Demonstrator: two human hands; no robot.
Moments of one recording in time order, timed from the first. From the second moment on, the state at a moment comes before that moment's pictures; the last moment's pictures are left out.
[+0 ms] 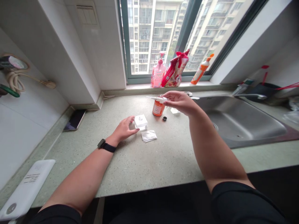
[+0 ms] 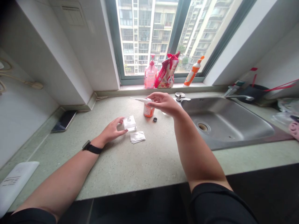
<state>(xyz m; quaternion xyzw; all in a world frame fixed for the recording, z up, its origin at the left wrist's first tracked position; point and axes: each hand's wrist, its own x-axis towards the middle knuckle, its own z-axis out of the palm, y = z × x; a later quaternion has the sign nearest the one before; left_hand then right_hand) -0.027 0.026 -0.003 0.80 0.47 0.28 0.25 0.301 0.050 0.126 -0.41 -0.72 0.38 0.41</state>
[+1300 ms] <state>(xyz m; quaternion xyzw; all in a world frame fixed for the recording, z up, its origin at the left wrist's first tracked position) -0.027 0.023 -0.002 0.79 0.47 0.29 0.26 0.227 0.067 0.106 -0.37 -0.90 0.12 0.20</state>
